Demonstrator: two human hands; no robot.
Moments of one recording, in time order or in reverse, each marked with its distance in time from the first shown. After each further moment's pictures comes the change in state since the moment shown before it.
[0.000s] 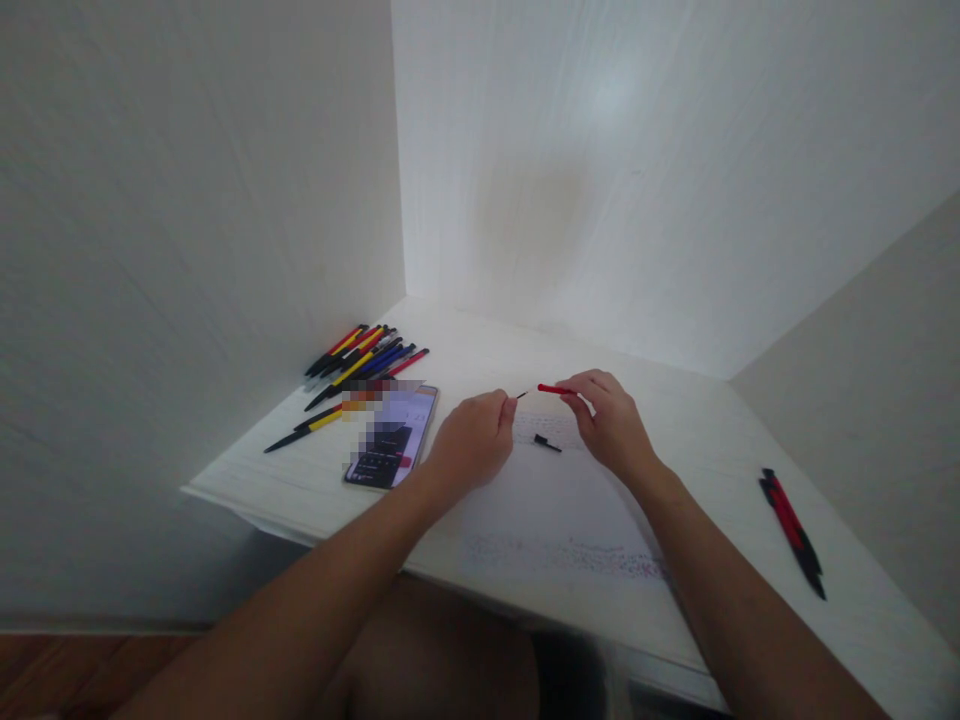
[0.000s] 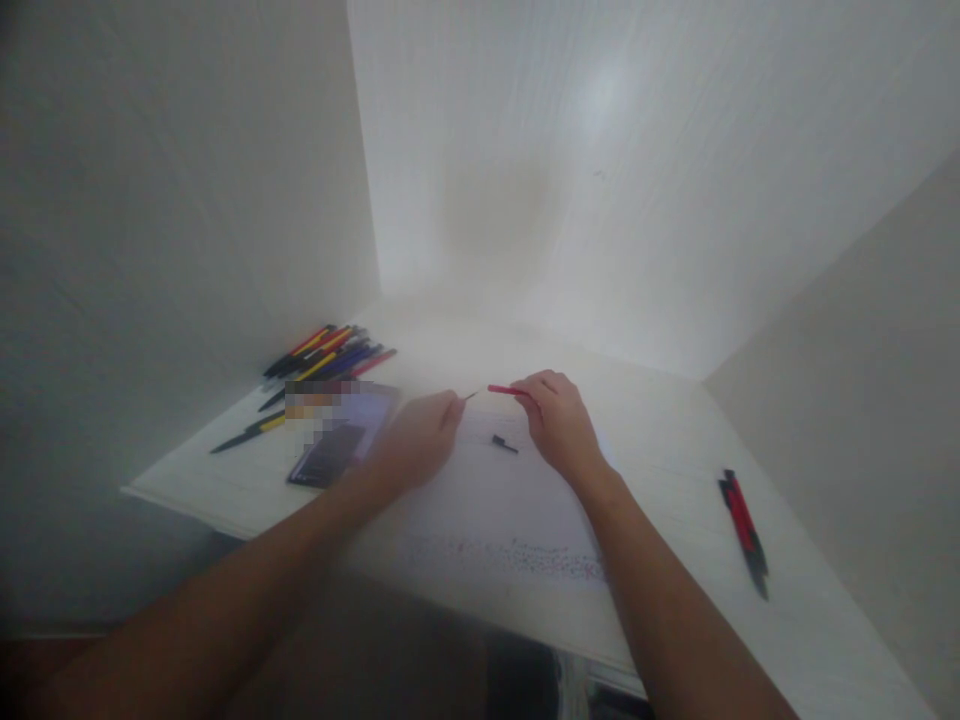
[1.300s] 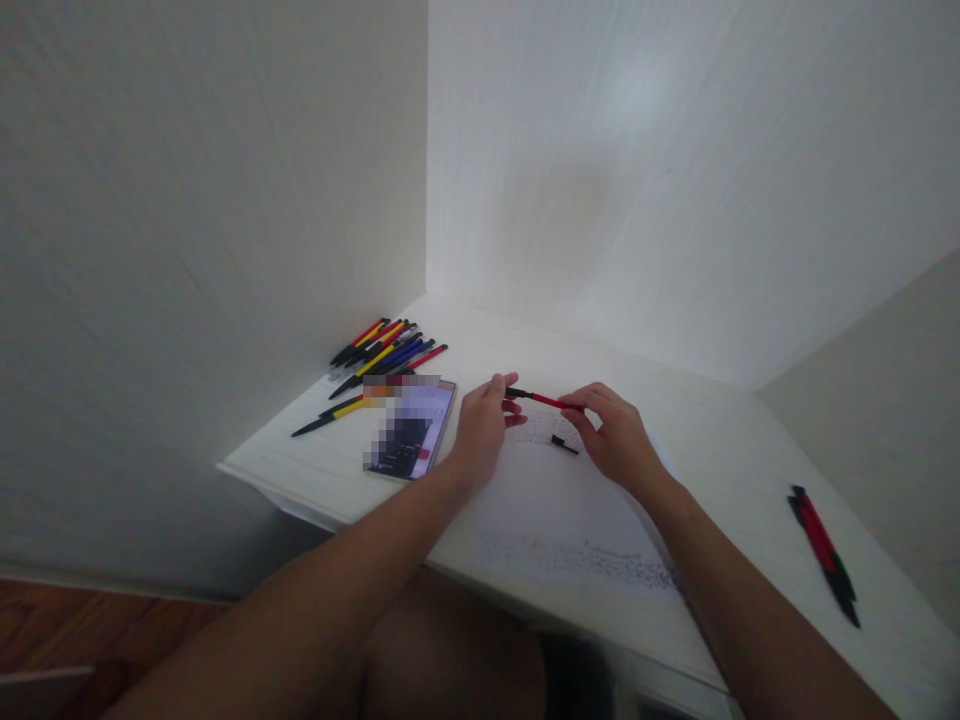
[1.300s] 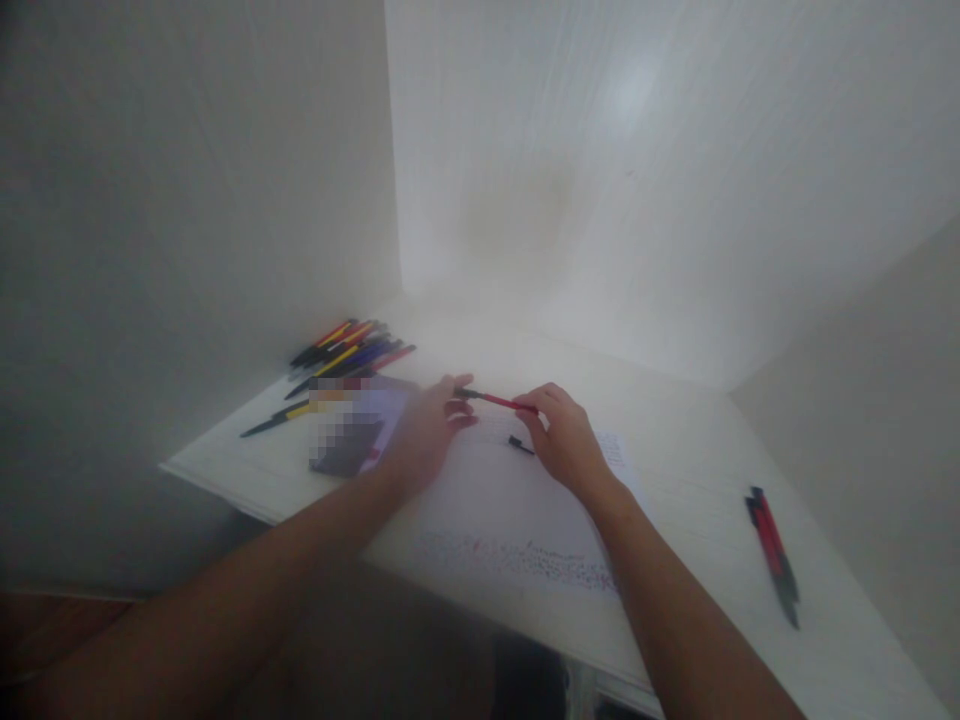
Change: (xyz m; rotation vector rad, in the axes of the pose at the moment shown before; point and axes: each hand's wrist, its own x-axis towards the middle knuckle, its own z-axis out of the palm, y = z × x) left_hand 0.006 0.006 0.013 -1.504 0.311 -0.487; right_hand -0.004 -0.012 0.010 0.177 -0.090 0.044
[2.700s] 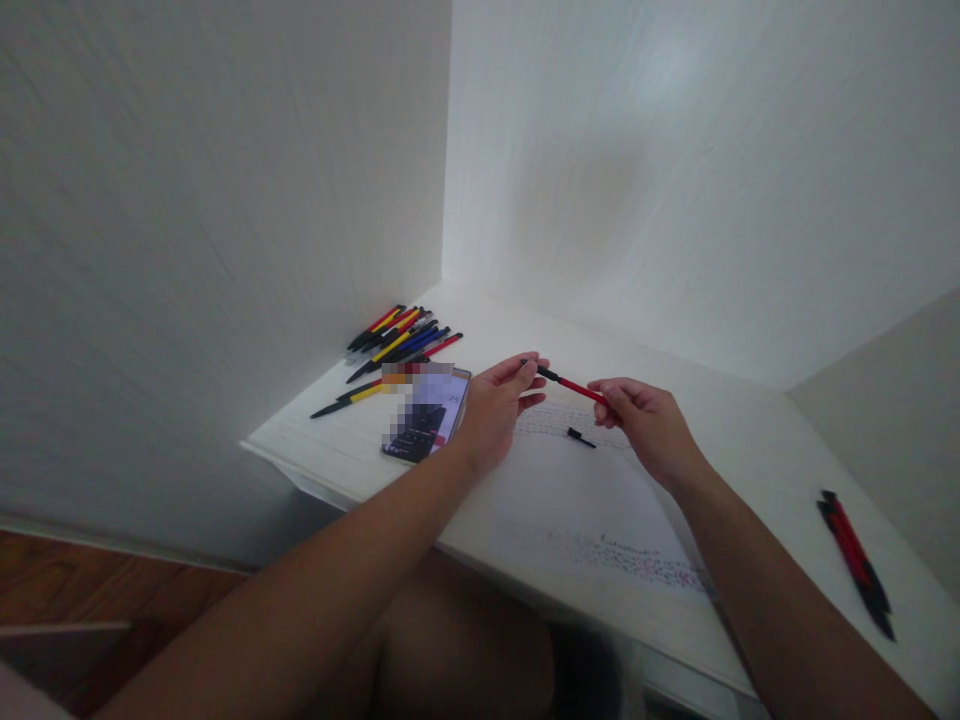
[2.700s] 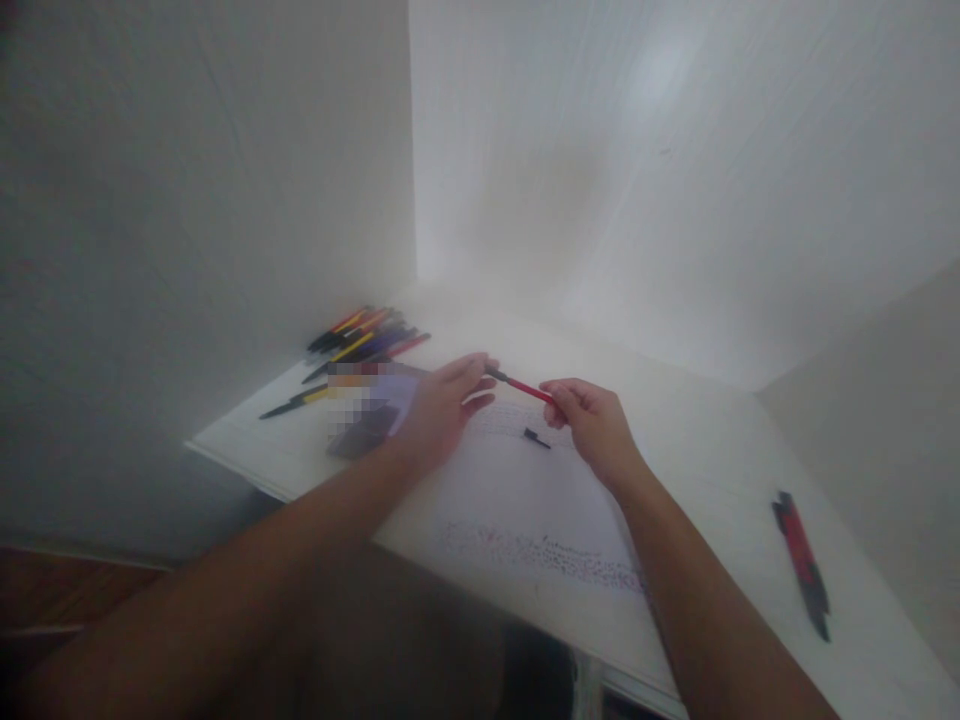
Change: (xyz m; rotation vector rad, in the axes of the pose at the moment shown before) left_hand 0.006 0.007 -0.004 -0.095 -0.136 0.006; right_hand 0.004 0.001 -0.003 0.605 -0.004 0.516
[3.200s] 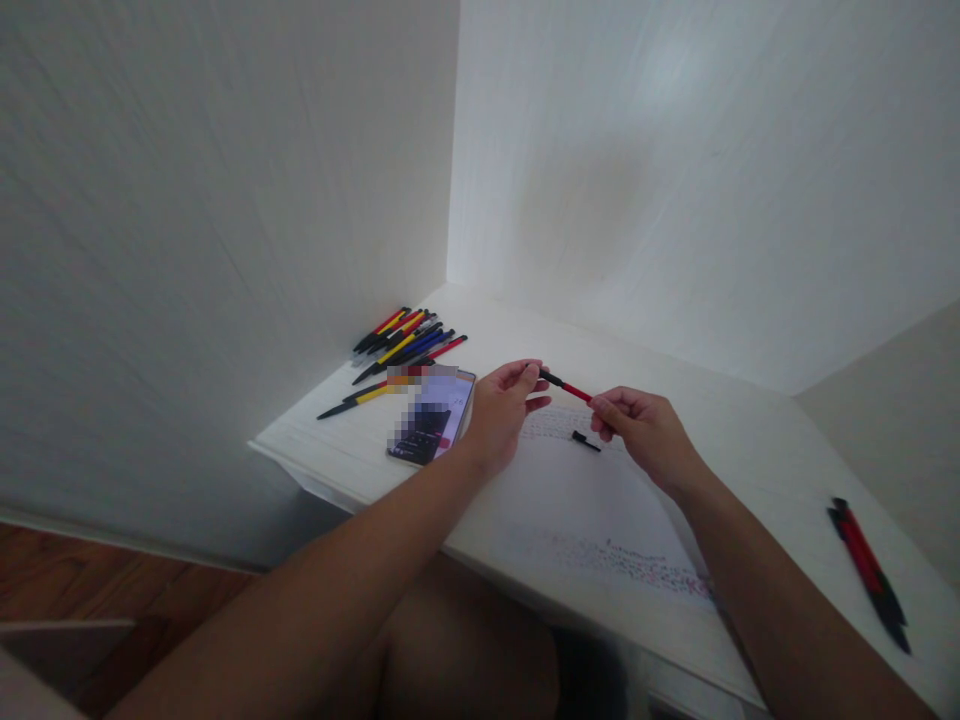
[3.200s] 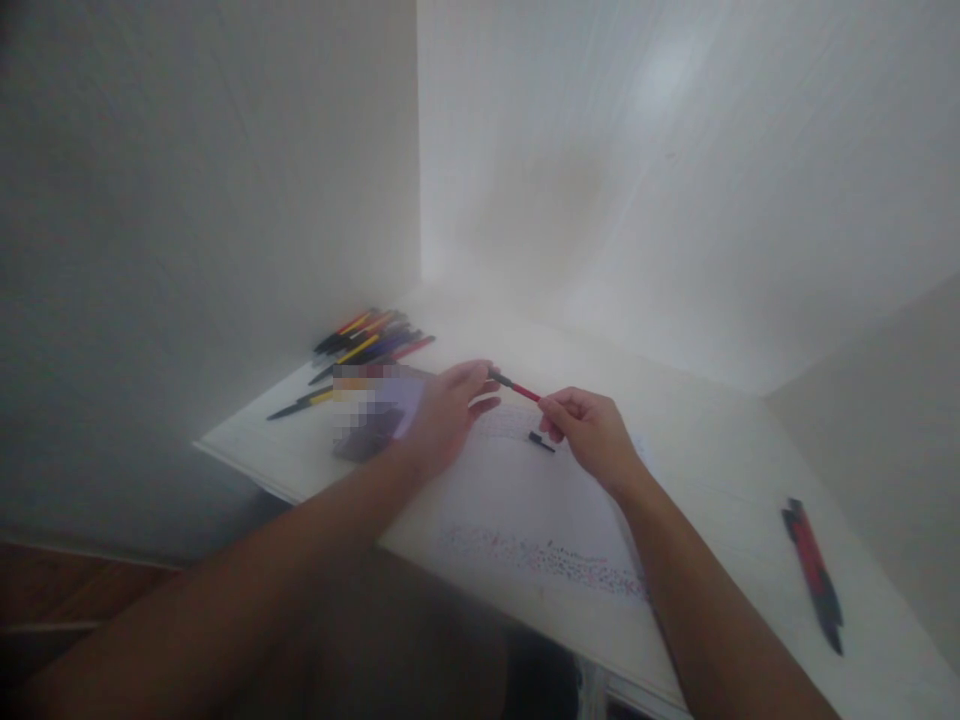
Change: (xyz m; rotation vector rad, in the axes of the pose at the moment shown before) left_hand 0.003 -0.004 0.000 -0.012 0.065 0.011; right_hand -0.004 -0.009 0.004 -0.107 -0.098 0.020
